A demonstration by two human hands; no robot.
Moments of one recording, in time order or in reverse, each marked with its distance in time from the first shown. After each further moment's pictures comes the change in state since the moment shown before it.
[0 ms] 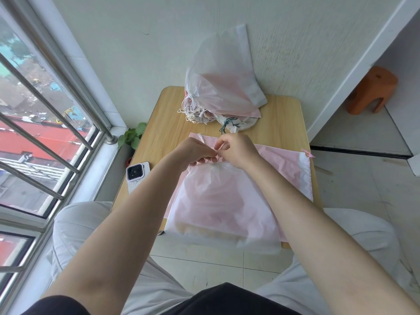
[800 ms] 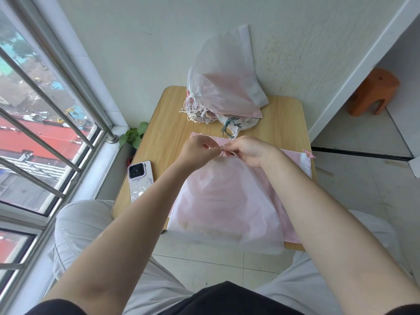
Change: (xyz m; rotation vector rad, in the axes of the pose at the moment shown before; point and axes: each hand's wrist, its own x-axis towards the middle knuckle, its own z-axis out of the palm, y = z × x) left_hand -0.004 -0.012 0.016 0.093 0.257 0.354; right_hand 0.009 0.010 -0.020 0.845 -0.465 0.436
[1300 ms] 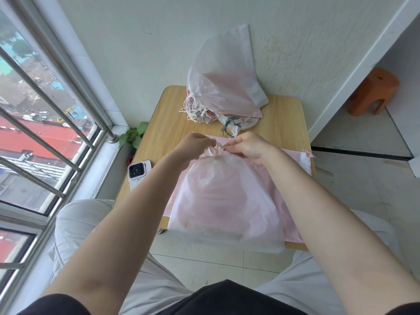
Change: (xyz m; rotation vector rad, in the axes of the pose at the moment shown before) left_hand 0.010 0.010 -0.017 -0.193 -0.134 -0.246; right_hand 0.008 0.007 -0.011 -0.255 0.233 -0.128
